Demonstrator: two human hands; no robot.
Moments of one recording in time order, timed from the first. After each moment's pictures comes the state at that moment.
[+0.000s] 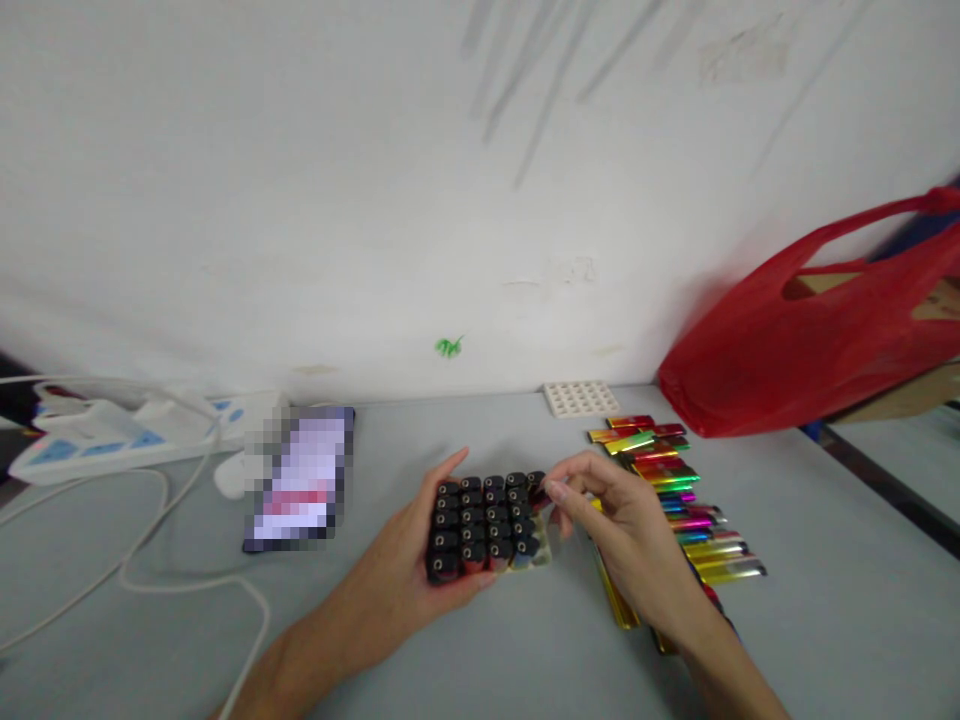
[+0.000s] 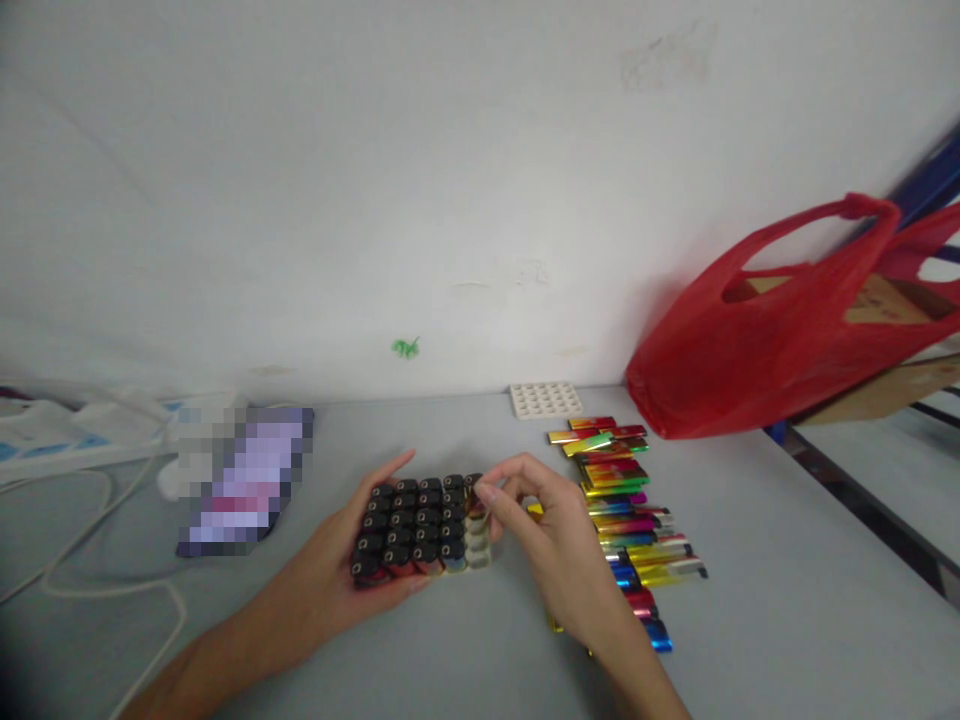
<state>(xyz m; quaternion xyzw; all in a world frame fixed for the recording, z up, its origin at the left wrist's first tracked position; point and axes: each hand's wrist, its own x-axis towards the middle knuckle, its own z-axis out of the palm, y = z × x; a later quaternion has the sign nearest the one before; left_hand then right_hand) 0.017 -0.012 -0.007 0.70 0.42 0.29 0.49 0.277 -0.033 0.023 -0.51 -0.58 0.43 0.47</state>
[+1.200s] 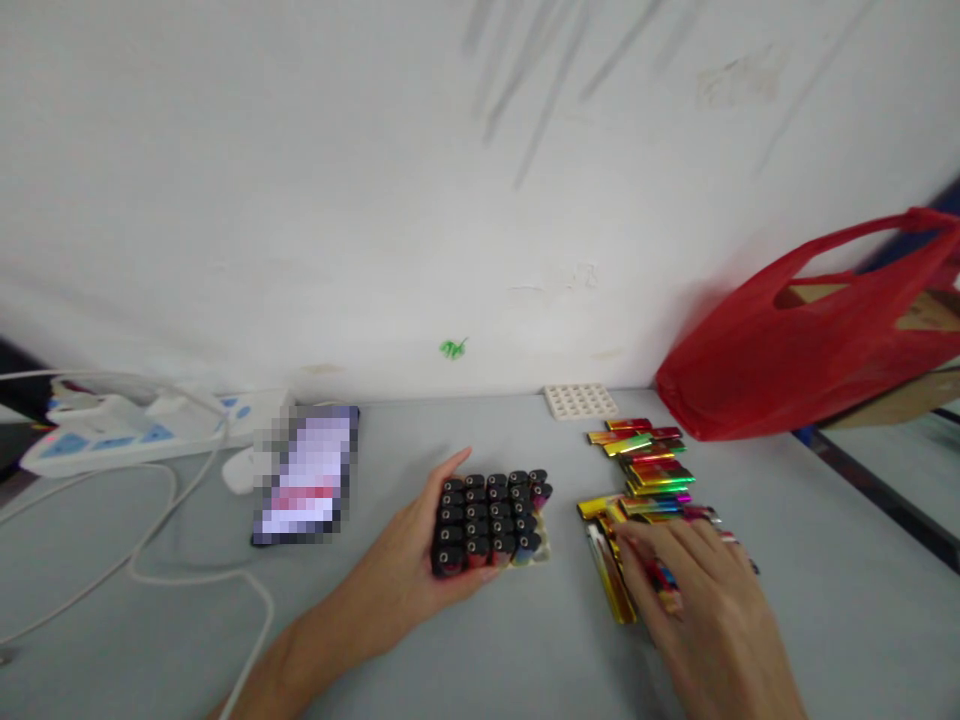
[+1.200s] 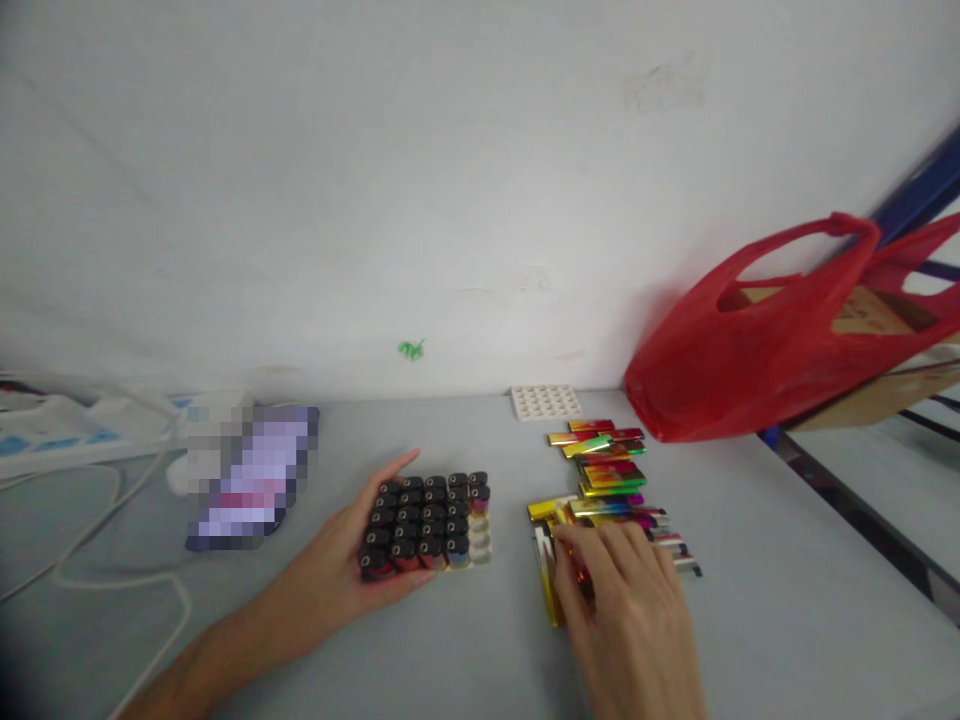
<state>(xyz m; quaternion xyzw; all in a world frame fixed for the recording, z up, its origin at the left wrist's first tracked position) 0.017 -0.014 -0.005 0.68 0.41 0.30 0.53 0.324 -0.103 -0.007 -0.63 -0.72 -0.08 0.28</state>
